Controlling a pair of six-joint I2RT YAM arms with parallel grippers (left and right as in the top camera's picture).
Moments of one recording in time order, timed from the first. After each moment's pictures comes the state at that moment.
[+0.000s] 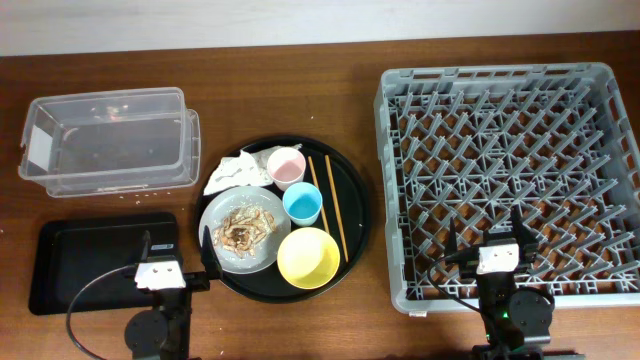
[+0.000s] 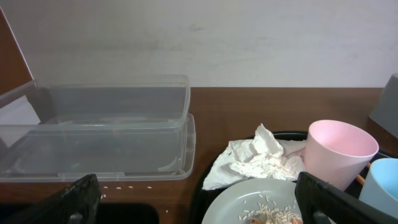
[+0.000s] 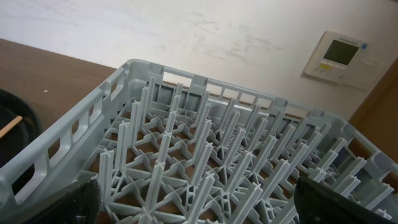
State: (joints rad) left arm 0.10 0.01 0.01 -0.07 0.06 0.01; right arm 0.00 0.01 0.01 -0.08 0.02 -0.26
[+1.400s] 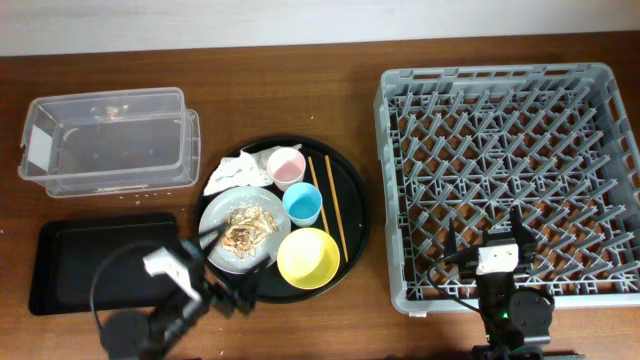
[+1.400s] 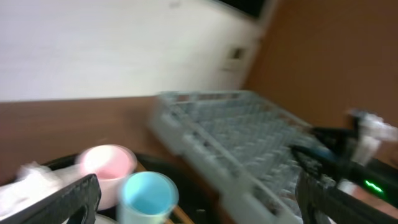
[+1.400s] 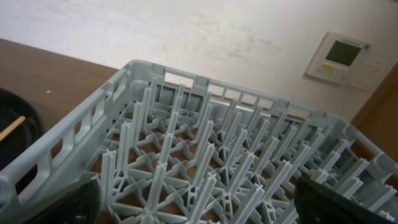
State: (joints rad) left arm 0.09 0.22 0.28 -0.06 0.80 -0.31; right arm 0.00 0.01 0.01 -0.08 0.01 -0.26
